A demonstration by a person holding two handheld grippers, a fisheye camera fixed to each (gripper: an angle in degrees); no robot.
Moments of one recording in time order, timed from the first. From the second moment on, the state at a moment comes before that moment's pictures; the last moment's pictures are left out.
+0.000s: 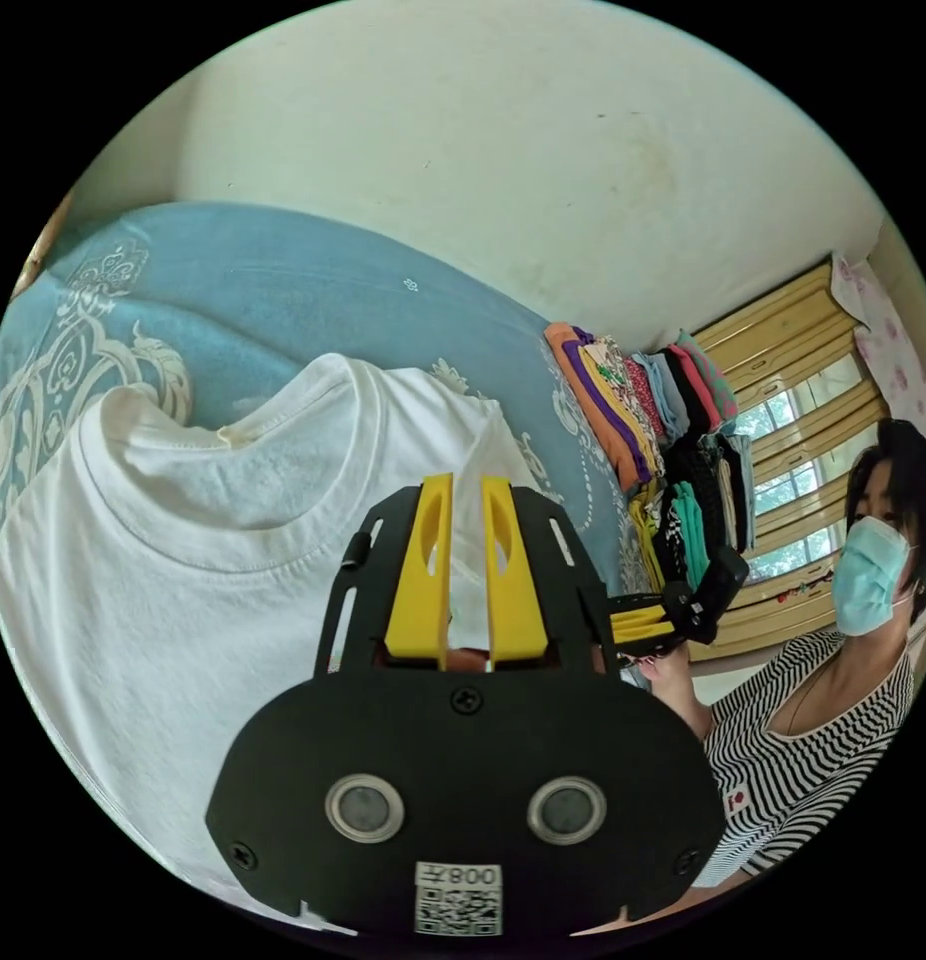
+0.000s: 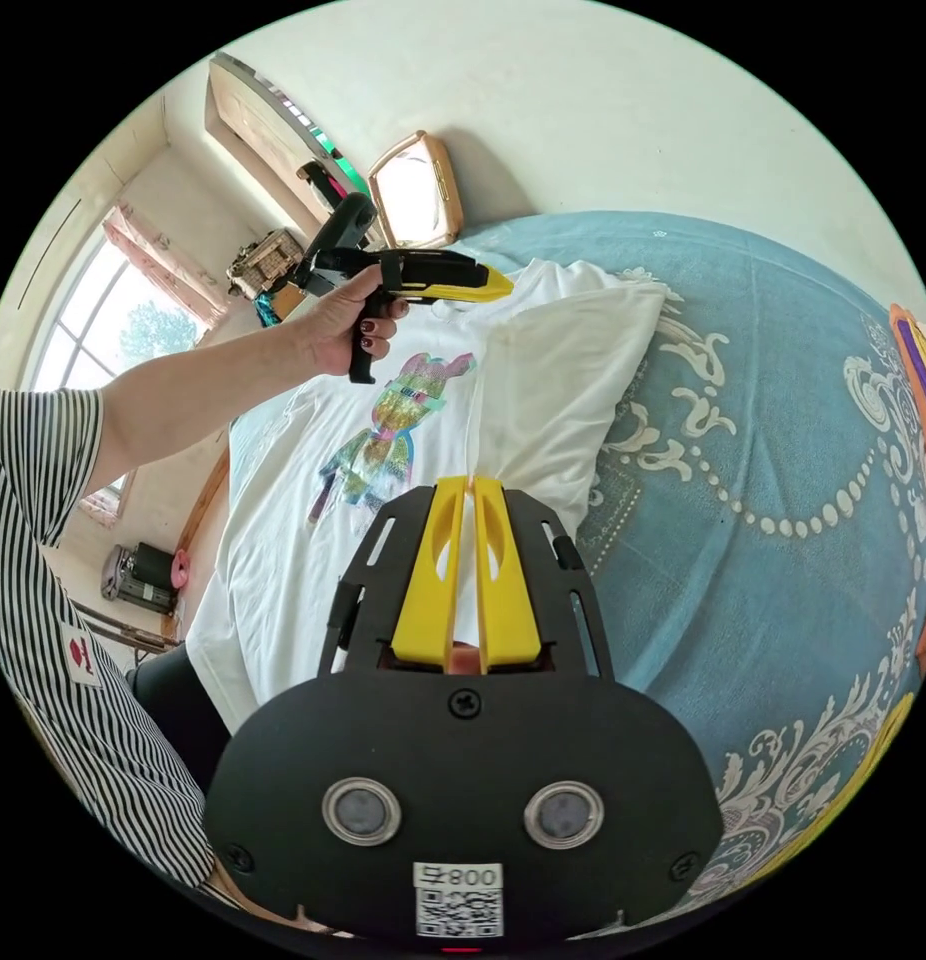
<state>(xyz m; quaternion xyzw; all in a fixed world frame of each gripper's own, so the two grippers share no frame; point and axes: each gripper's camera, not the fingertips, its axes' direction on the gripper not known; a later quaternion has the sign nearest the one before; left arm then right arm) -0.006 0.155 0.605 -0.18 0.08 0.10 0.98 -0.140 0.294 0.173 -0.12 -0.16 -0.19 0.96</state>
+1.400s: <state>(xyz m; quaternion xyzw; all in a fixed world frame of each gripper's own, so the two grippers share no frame) 0.042 0.234 0.453 -0.29 0.05 0.23 0.93 -0.144 0.258 0.213 -0.11 -0.14 -0.06 0.98</state>
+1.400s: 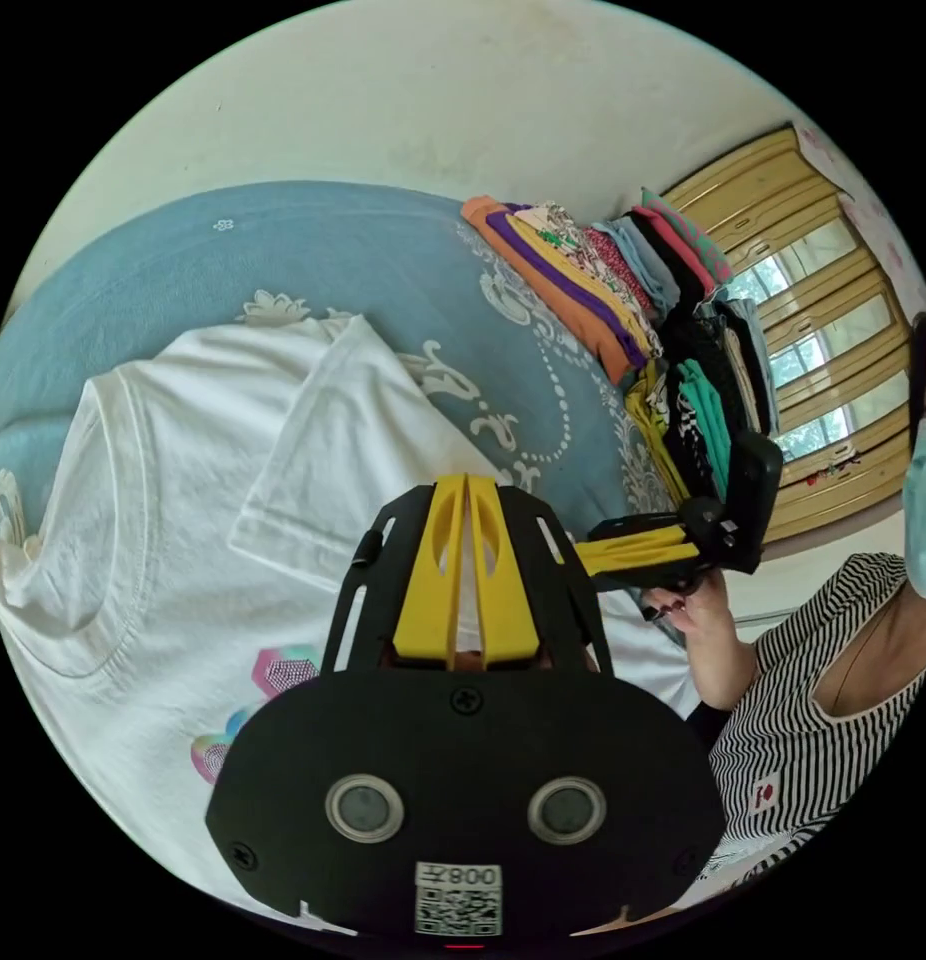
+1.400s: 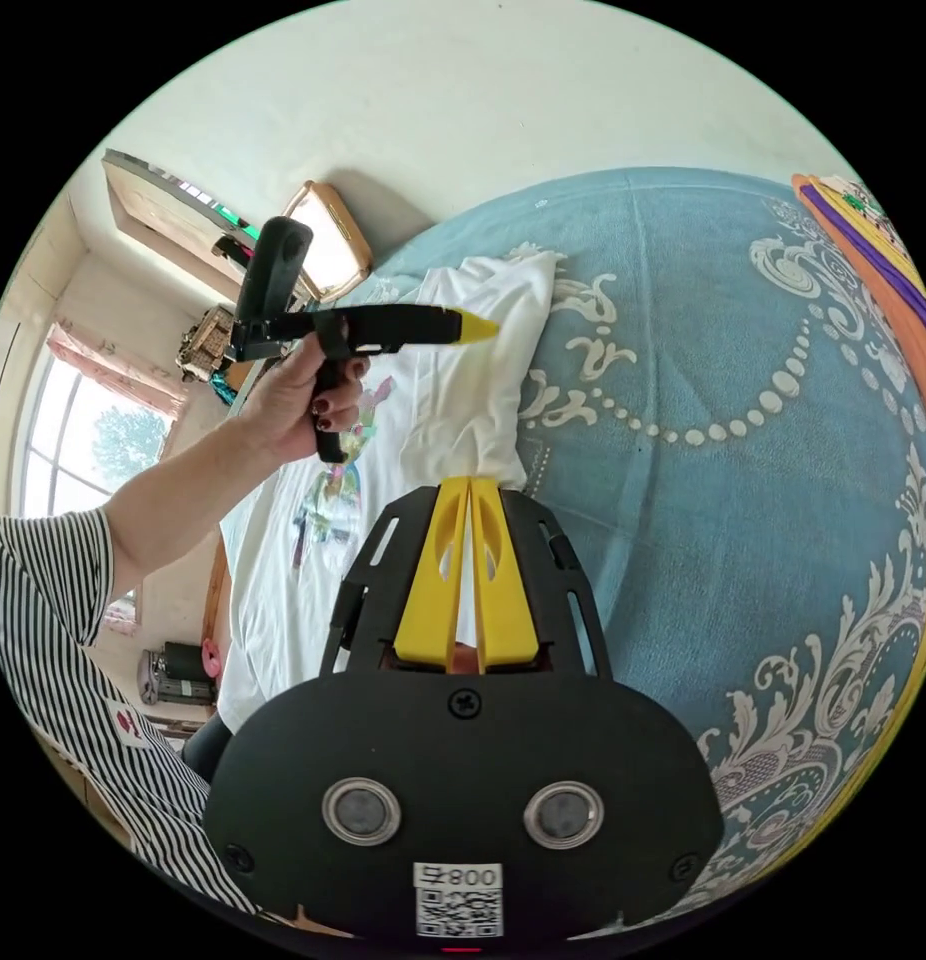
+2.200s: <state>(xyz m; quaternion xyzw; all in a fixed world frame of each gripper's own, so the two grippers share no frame) -0.042 0.322 0.085 -0.15 0.07 0.09 0.98 -0.236 0.265 0.244 -0.07 -0.12 -0.05 0.99</state>
